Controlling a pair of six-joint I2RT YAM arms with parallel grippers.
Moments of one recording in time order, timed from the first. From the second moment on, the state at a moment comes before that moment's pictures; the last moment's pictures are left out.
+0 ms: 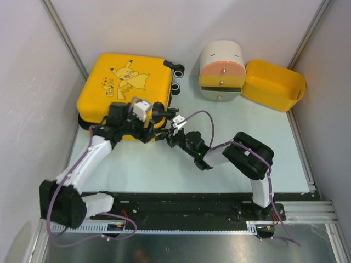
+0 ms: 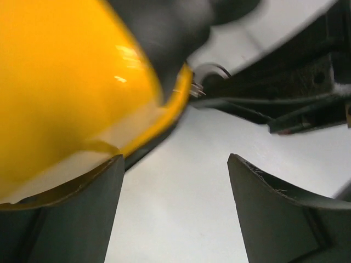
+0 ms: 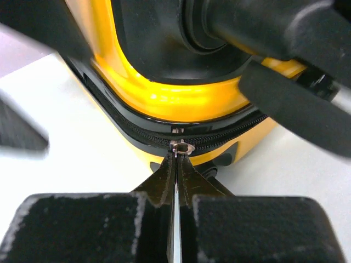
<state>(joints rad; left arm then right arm) -0.31 1.25 0.94 -0.44 0.39 0.22 0.90 1.97 0.85 1.14 0.05 0.12</state>
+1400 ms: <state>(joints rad) 0.22 1.07 0.89 -0.45 0.44 0.12 1.12 1.88 1.22 0.65 -0.27 0.09</state>
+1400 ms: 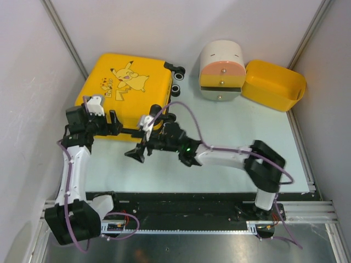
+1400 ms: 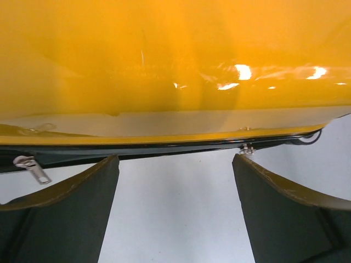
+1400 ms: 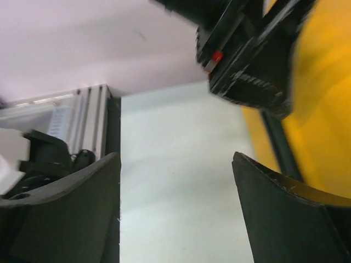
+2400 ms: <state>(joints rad) 0.53 1.07 0.95 -0.60 0.64 -0.14 0.52 1.97 1.27 0.07 -0.61 0.24</state>
